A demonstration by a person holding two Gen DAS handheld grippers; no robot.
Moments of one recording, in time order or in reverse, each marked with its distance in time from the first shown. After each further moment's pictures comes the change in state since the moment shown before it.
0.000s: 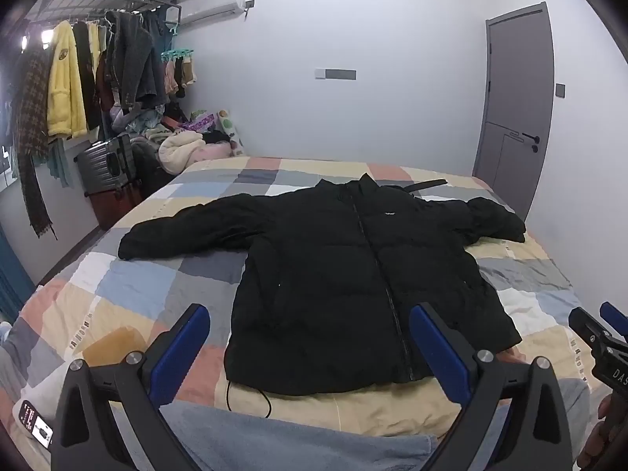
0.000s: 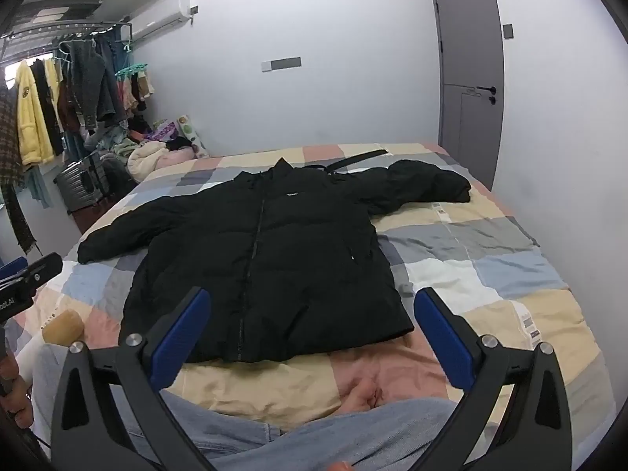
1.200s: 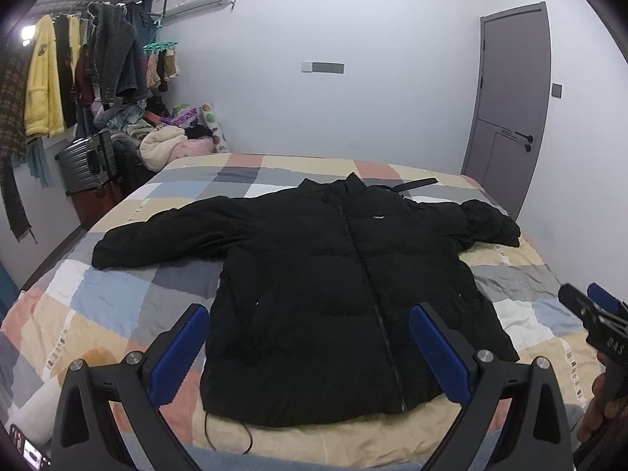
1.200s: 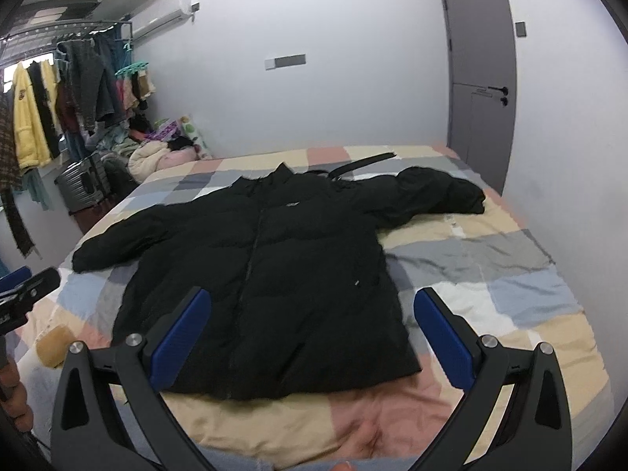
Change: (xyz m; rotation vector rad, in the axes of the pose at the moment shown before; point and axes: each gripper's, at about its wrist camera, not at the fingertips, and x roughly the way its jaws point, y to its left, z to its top) left arm 0.058 -0.009 0.035 0.007 0.016 -0.060; right arm 0.057 -0.019 0.048 0.008 -0.035 0.016
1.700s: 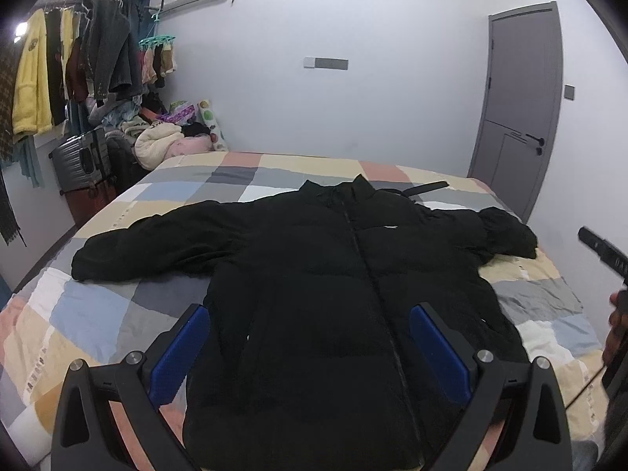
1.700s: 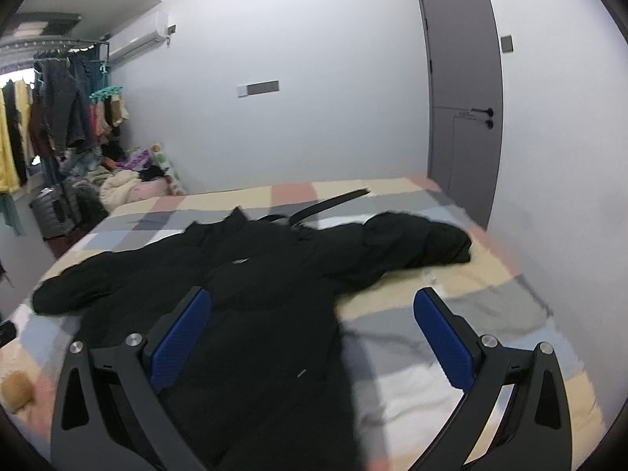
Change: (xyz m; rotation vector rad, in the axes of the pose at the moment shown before) left arm 0.099 0.007 0.027 -0.016 0.001 0.006; right arm 0.097 -0.075 0.070 0.003 -0.102 -0.069
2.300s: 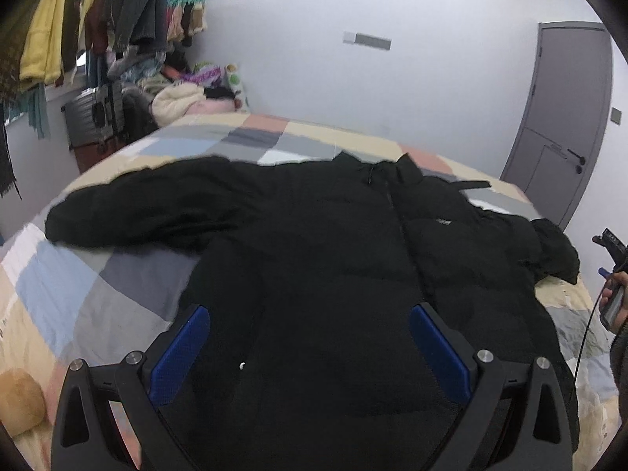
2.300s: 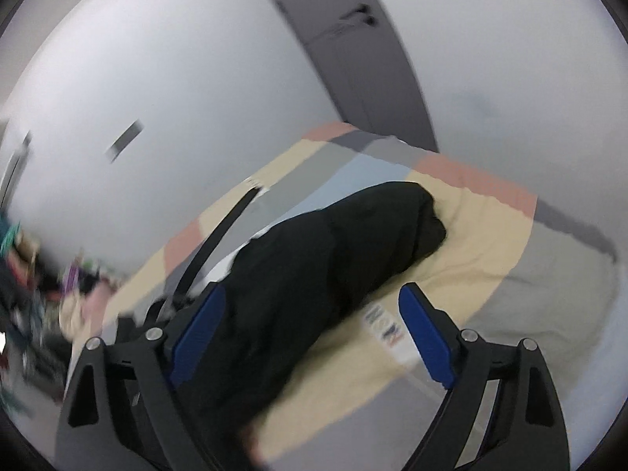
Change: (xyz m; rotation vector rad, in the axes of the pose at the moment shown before) left arm 0.144 0.037 -0.014 -0.135 0.086 0.046; right arm 0.254 -0.221 -0.006 0.647 0.127 -0.176
